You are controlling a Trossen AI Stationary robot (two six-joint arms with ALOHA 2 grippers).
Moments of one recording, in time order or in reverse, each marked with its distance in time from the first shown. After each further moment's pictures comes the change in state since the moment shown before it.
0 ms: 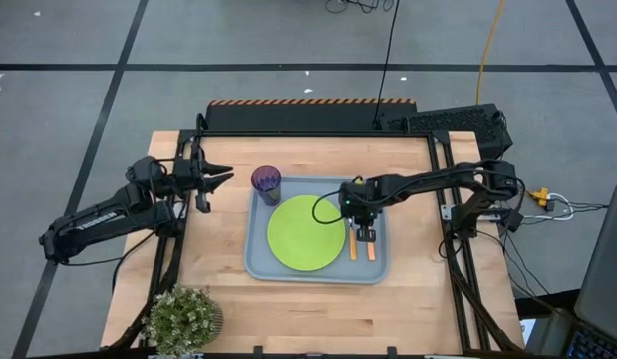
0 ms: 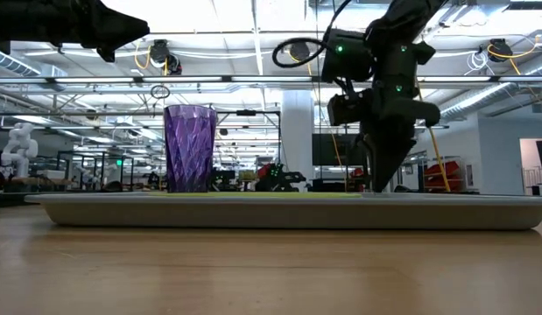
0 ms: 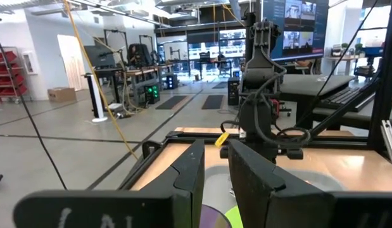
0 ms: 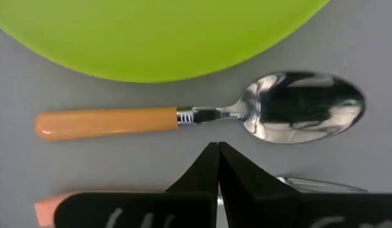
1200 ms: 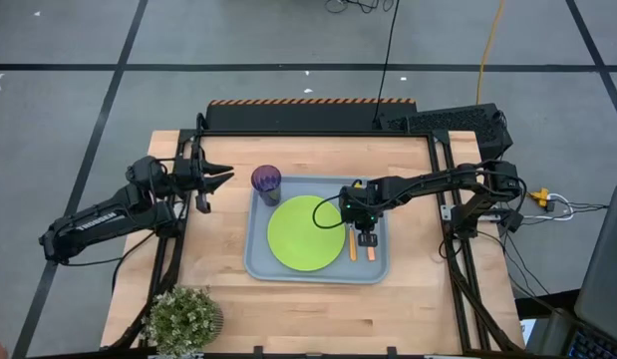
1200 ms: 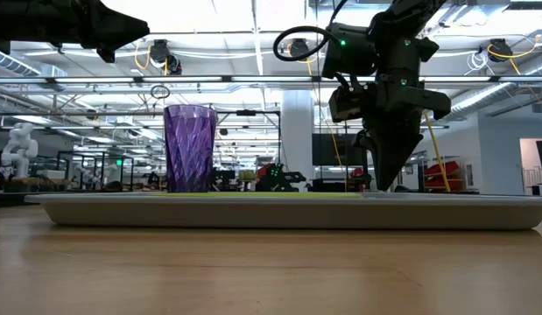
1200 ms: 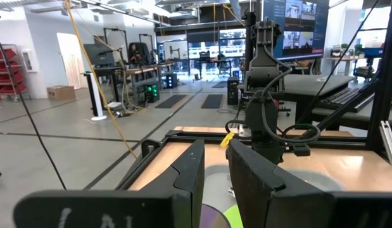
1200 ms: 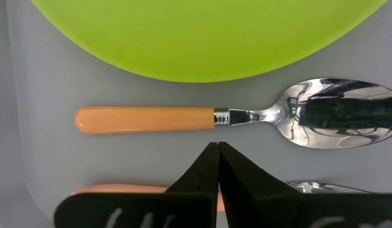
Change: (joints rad) left arm 0.000 0.000 0.000 -0.003 0.000 -0.008; right arm 0.033 -0.013 0.000 -0.005 -0.052 0.003
